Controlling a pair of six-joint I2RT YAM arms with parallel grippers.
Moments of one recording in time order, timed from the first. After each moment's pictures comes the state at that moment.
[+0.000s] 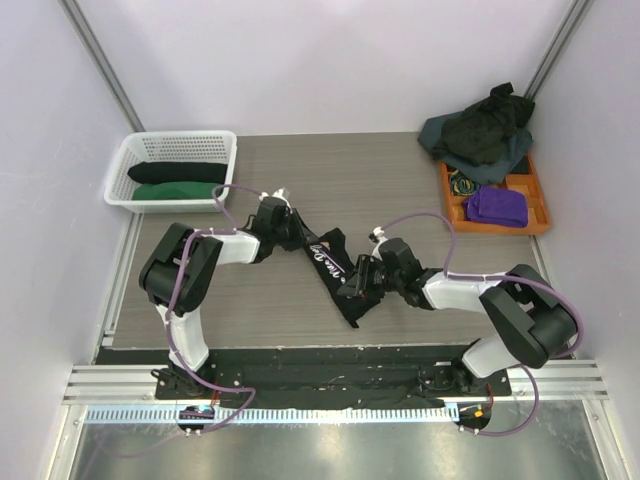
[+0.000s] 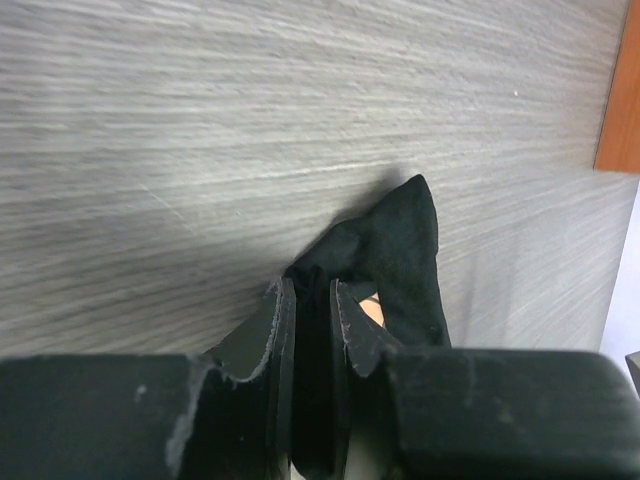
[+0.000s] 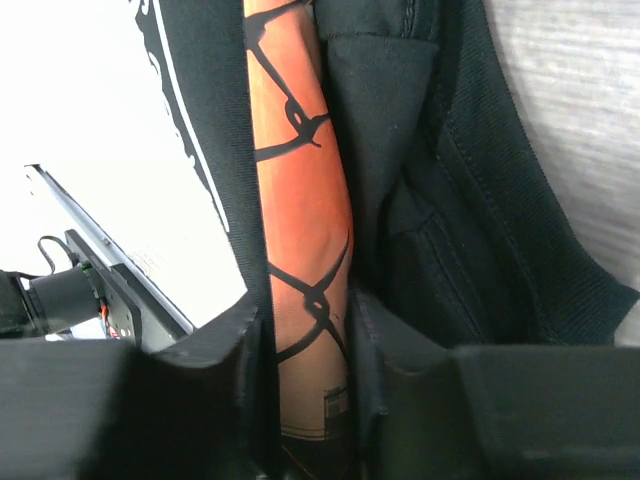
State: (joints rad) left arm -0.45 1.88 0.93 0.29 0.21 -0.81; right arm 0.63 1.48 0.50 0.26 -0.35 0.80
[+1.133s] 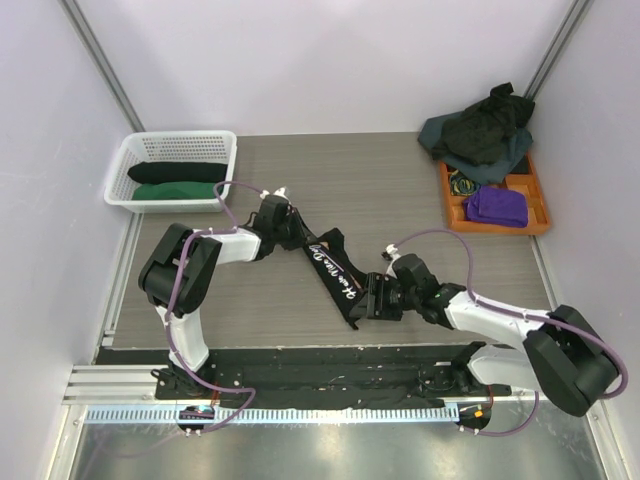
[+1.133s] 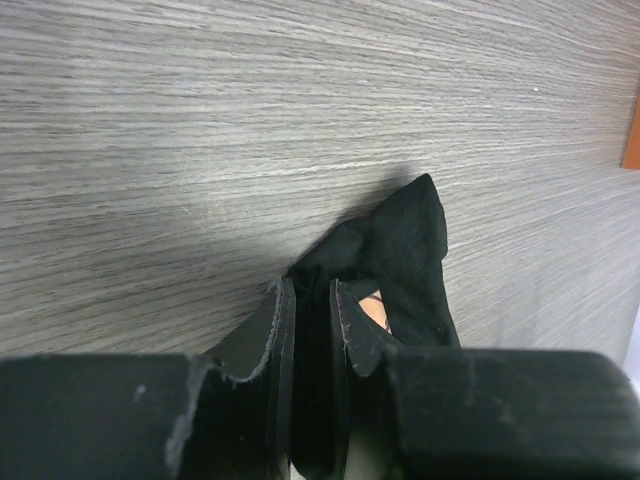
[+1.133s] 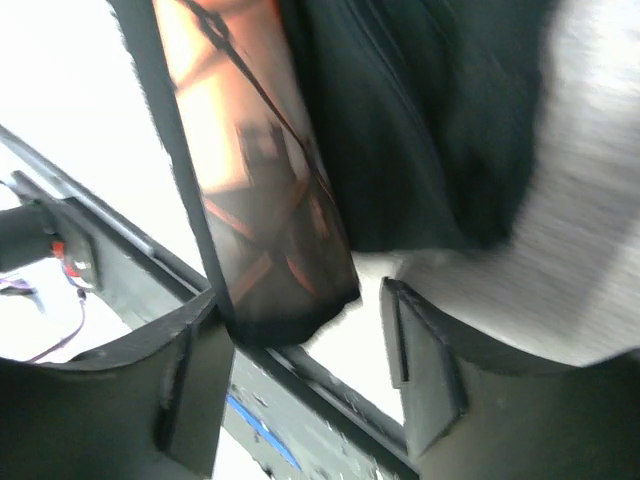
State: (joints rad) left arm -0.47 1.87 0.96 0.21 0.18 -0.78; right arm 0.65 1.19 0.38 0.01 -0.34 0.78
